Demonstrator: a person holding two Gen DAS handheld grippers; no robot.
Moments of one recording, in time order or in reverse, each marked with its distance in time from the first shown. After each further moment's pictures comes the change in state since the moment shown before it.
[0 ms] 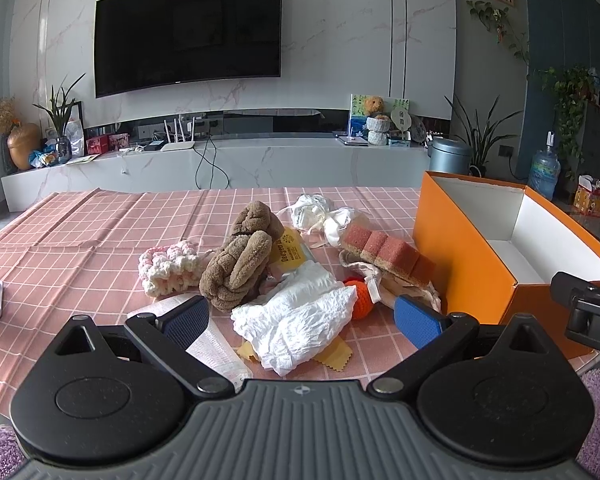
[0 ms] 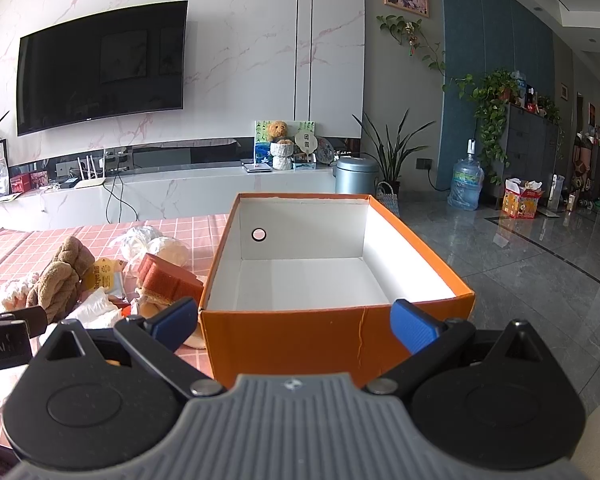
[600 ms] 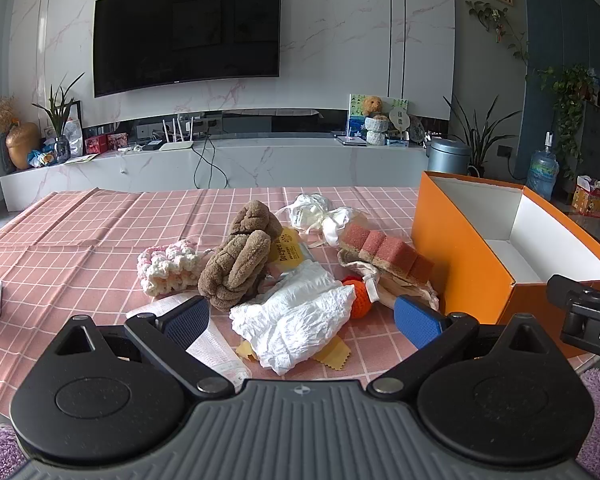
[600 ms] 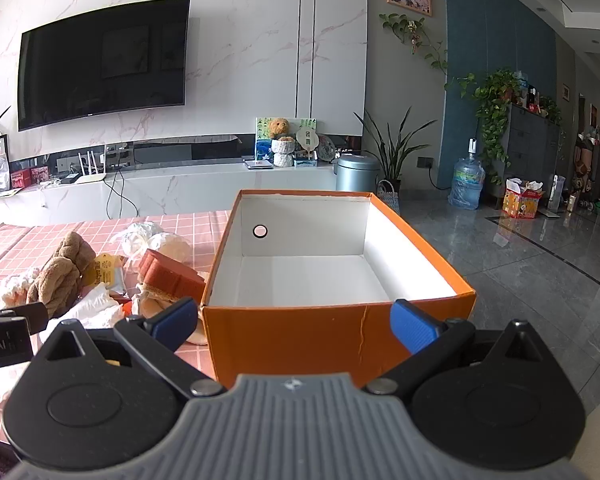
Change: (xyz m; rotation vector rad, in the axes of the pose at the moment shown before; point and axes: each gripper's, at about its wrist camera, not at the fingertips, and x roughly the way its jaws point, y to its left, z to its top) left arm 0.001 -0.001 0.001 0.000 0.003 0.000; right arm -0.001 0.001 0.001 -0.013 0.013 0.000
